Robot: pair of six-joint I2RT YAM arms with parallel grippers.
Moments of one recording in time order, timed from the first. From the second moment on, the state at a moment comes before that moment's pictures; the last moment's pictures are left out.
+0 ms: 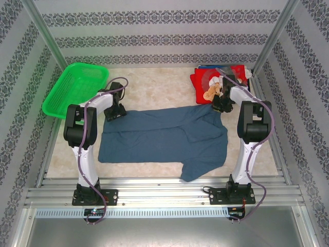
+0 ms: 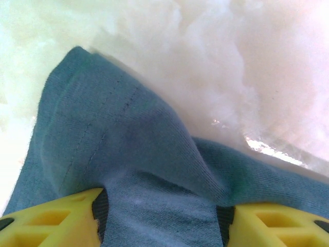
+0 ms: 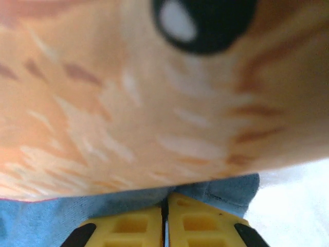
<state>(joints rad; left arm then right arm) -0.11 2.06 1.46 -0.79 -0.13 -0.61 -0.06 2.11 1.55 -0.74 -0.17 0.34</state>
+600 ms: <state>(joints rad) -0.08 2.07 1.48 -0.79 -0.10 -0.61 -0.10 1.92 1.33 -0.65 -0.15 0.36</state>
